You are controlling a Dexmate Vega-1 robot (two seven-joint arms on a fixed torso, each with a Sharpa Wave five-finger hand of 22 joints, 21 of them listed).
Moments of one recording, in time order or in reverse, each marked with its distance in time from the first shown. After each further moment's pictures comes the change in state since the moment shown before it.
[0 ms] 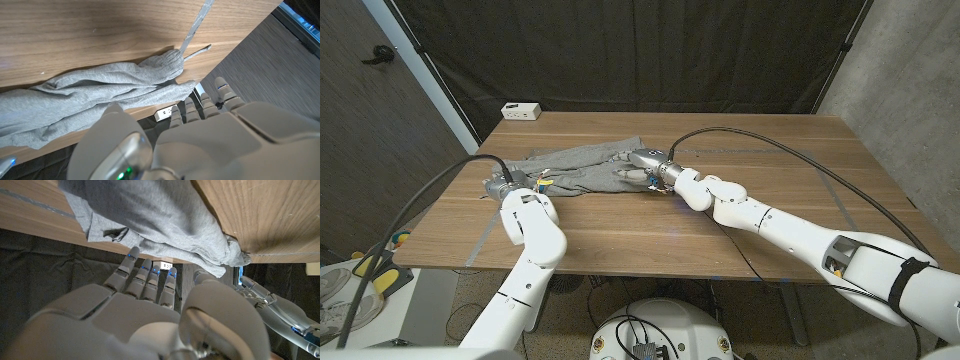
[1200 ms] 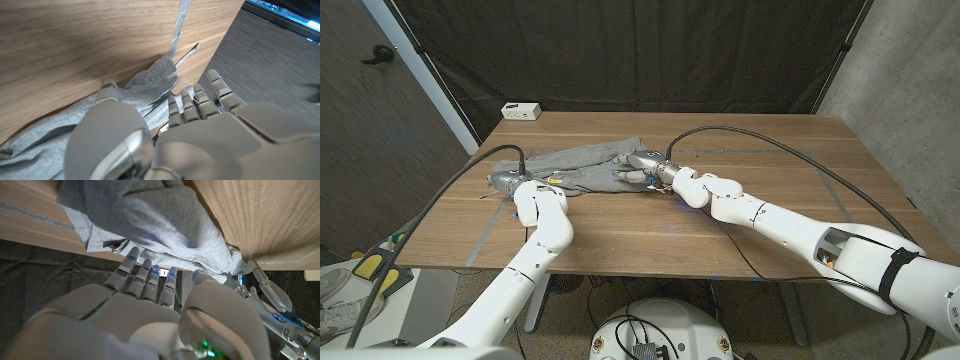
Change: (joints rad) left arm -0.154 0.076 0.102 0.265 0.182 -0.060 -0.140; left_hand 0.212 -0.065 0.002 -0.152 0.066 0.191 0.001 0.026 0.003 0.177 -0.054 0.045 0.003 0.216 -0.083 0.041 0.005 0.149 -0.051 0.070 0.032; right arm 0.048 0.036 -0.033 0.096 0.021 0.024 0.017; right_hand -0.010 0.000 0.012 -0.005 0.000 0.012 0.002 0.000 0.000 0.009 0.002 0.004 -0.005 0.000 0.000 0.008 -0.023 0.000 0.000 -0.013 0.000
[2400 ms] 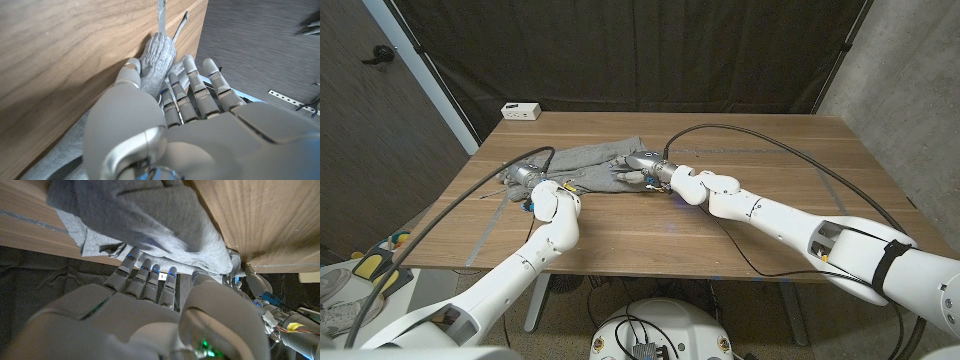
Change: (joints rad) left arm -0.151 0.101 0.212 0.229 0.081 -0.052 -0.015; left_hand 0.422 0.124 0.029 -0.101 0.009 0.435 -0.061 0.056 0.002 0.441 -0.083 0.078 0.036 0.356 -0.013 0.353 0.260 0.086 -0.027 0.263 0.202; right arm 0.038 0.026 -0.023 0.061 0.019 0.030 0.017; right_hand -0.009 0.001 0.014 -0.006 0.000 0.007 0.008 0.000 -0.002 0.006 -0.005 0.004 -0.005 0.000 0.000 0.000 -0.020 0.000 0.000 -0.011 0.000
